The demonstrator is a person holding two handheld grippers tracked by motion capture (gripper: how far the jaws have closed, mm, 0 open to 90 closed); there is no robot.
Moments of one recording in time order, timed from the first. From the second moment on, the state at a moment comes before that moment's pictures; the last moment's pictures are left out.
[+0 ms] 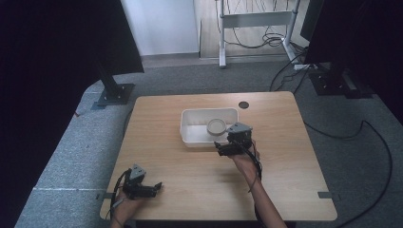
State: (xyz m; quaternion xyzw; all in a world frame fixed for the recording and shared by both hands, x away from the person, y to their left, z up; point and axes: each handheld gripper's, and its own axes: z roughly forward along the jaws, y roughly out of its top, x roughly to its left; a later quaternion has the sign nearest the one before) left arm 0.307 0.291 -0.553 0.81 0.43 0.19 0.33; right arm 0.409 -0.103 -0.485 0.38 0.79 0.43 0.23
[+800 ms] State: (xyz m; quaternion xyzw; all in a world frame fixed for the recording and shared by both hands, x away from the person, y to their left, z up) left arm 0.307 0.291 -0.553 0.81 0.44 0.19 0.33; right arm 0.381 -0.135 -0.490 0.38 0.78 0.43 0.24
